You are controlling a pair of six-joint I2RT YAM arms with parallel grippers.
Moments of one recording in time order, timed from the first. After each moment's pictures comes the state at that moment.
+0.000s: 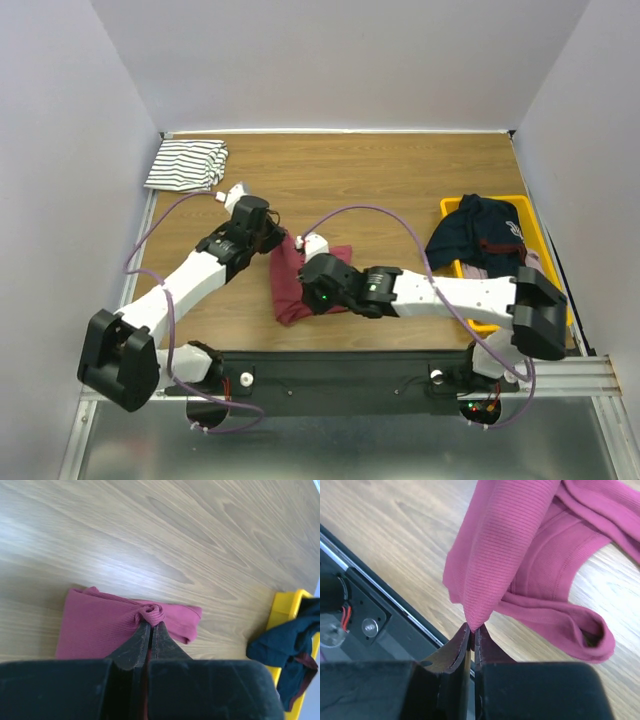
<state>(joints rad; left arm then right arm) -0.47 1.18 0.79 -0.27 -0.18 -0.98 1.24 1.58 1.14 -0.34 0.26 0.57</state>
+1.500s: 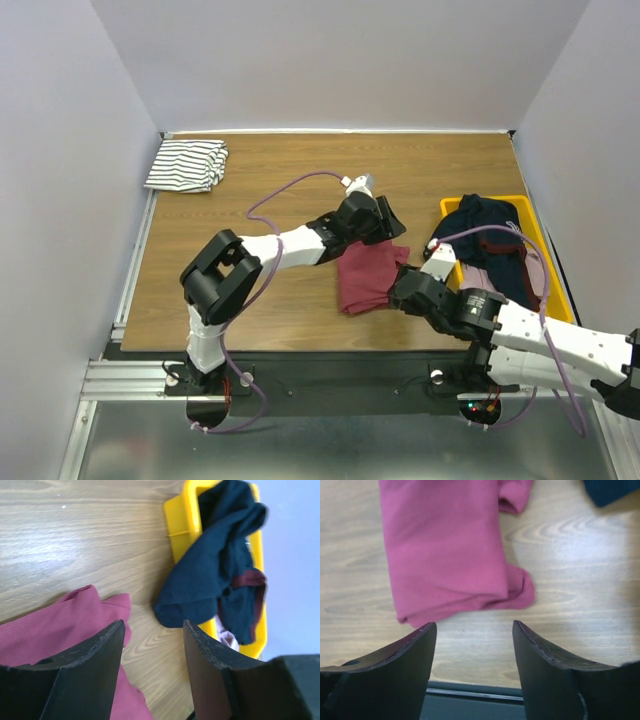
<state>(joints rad) -0.89 1.91 1.28 0.17 -0.02 -0.97 1.09 0.83 0.62 -0.70 0.63 1.08</state>
